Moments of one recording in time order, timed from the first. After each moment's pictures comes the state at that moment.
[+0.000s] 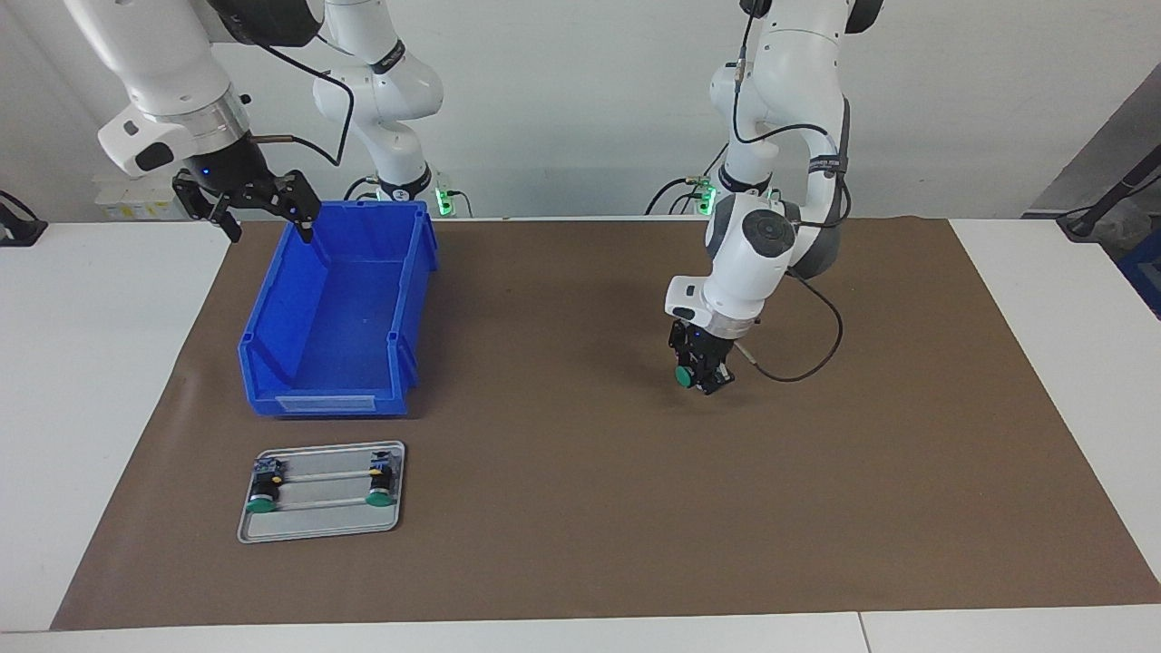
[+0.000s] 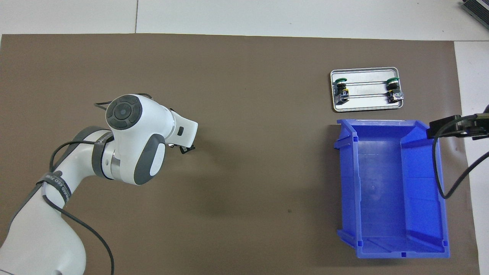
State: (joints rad) left arm -0.40 0.27 -0.01 -1.97 -0.17 2.32 0.86; right arm 0.09 -0.06 -0.11 -1.63 -0.02 1.55 0.02
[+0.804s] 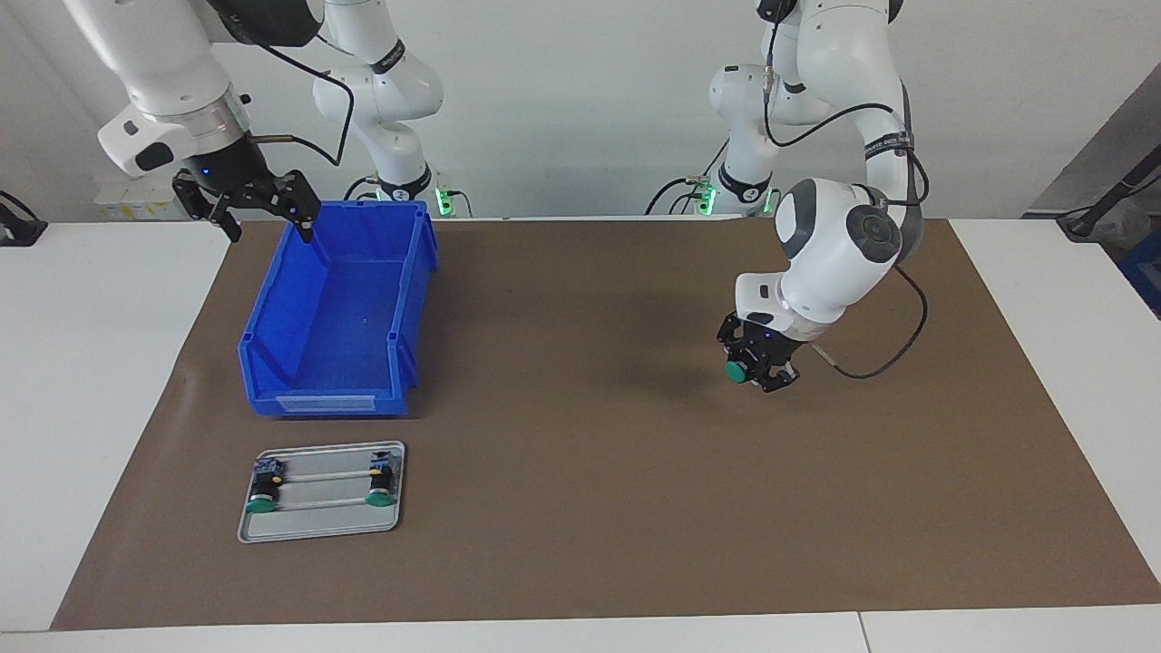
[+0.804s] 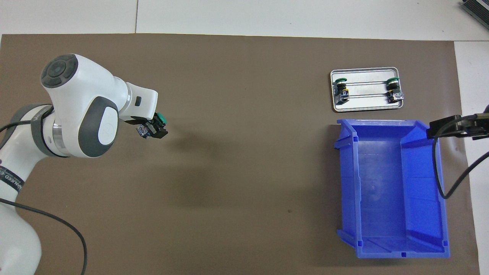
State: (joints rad) left arm -0.25 0.26 -0.01 -1.81 -0.24 2.07 0.86; right arm 0.09 -0.06 -0.11 -1.63 -0.02 1.55 0.02
